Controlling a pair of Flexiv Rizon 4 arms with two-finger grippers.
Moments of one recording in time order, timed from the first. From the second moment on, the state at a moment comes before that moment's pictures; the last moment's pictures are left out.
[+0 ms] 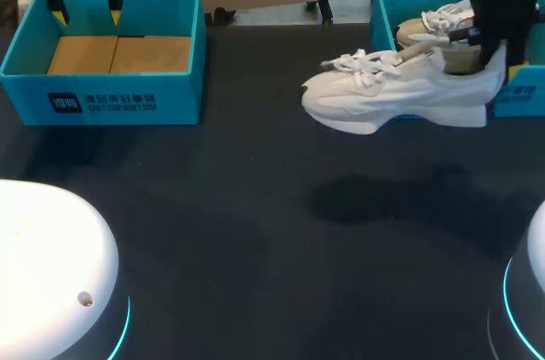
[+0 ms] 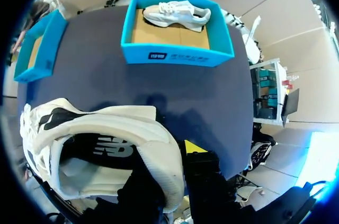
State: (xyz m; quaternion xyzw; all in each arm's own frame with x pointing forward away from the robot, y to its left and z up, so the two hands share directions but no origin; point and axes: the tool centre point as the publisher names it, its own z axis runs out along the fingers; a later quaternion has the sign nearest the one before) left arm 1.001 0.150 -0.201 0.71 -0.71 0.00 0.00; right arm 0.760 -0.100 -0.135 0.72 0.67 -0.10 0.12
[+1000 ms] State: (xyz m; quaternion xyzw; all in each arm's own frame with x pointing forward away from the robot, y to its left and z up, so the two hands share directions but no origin) left arm 1.001 0.150 -0.201 0.71 -0.71 0.00 0.00; right arm 0.677 0.015 -0.144 0.72 0.68 -0.09 0.11
